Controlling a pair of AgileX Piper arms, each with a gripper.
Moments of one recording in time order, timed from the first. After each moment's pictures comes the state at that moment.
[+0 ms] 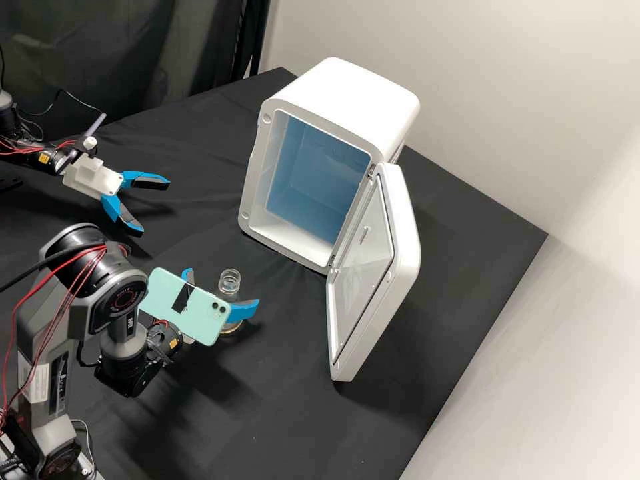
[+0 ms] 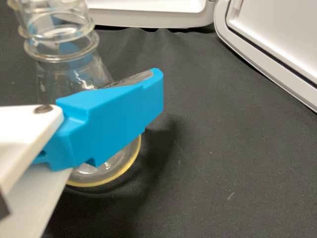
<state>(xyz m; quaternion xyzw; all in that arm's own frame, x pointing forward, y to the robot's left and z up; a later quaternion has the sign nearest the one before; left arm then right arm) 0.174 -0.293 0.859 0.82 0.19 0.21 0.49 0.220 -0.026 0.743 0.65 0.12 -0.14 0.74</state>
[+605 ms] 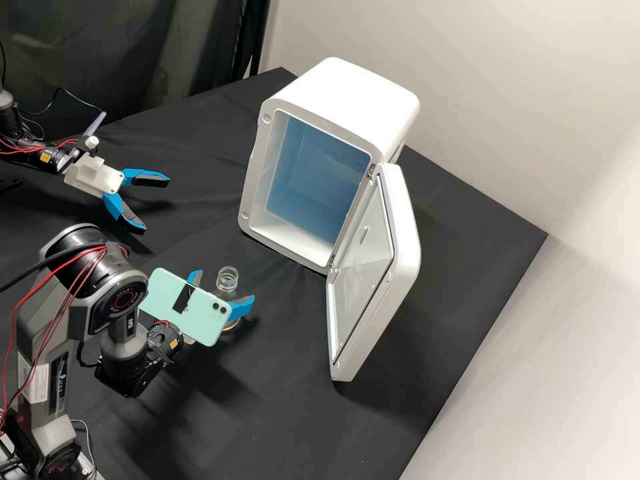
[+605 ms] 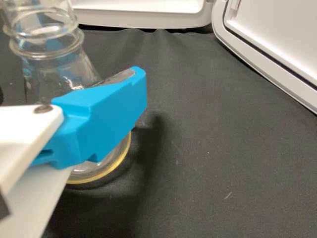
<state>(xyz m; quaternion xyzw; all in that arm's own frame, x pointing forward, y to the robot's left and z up) 0.170 -0.288 0.861 0.82 0.20 0.22 0.49 0.220 -0.026 0.744 0.65 0.12 -0.14 0.74</state>
